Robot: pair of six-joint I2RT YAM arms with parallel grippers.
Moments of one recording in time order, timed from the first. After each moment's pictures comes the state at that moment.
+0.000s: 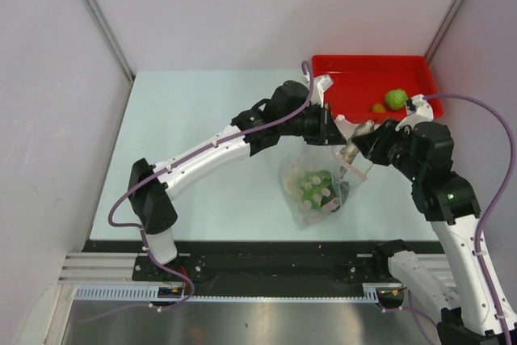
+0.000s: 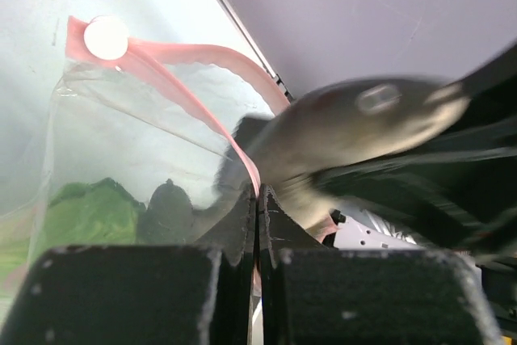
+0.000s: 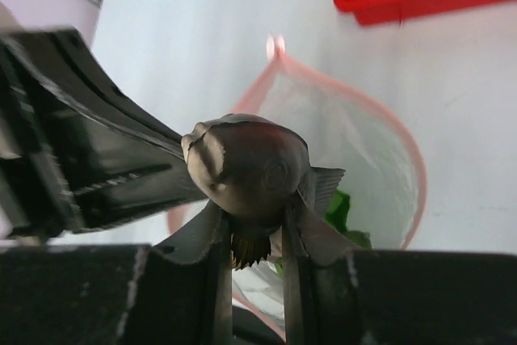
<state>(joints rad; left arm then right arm) -0.94 1.79 1.74 -0.34 0.34 -0.73 0.25 0.76 1.08 -0.70 -0.12 0.51</state>
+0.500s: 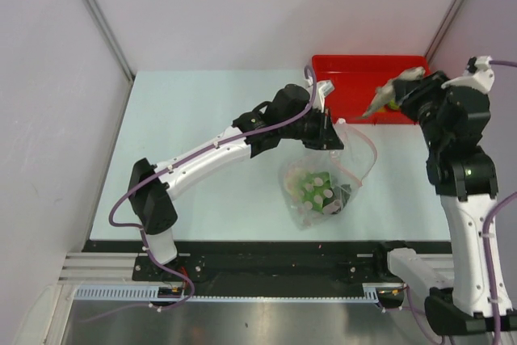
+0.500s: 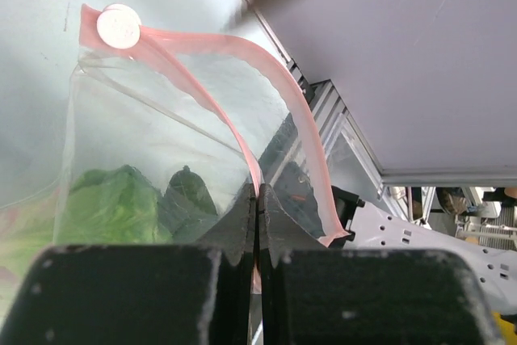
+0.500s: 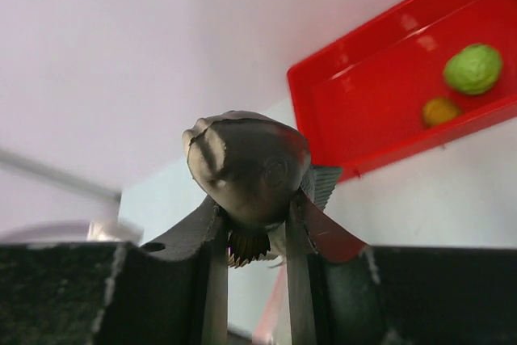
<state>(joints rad) -0.94 1.79 1.71 -0.36 0.34 -0.69 0.14 0.93 1.40 -0.59 0.14 0.61</state>
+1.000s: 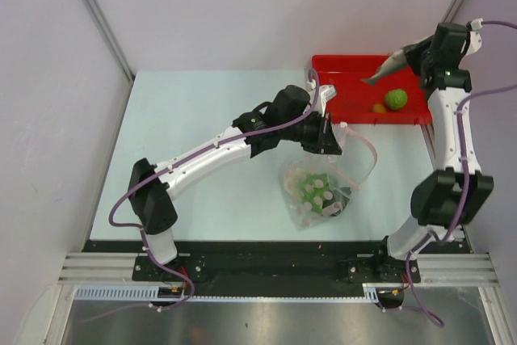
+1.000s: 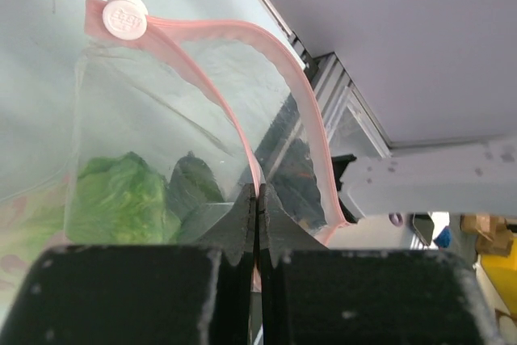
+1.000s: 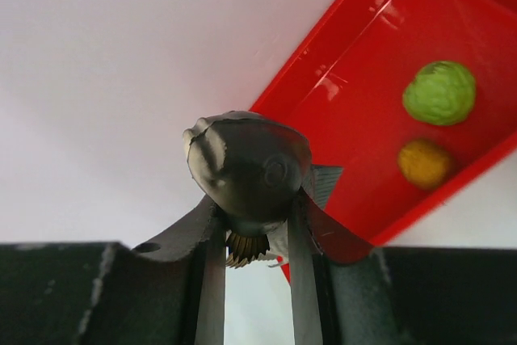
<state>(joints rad) -0.94 1.79 1.71 -0.40 0.40 -0.62 -0.14 1.62 1.76 -0.48 0.13 0.85</state>
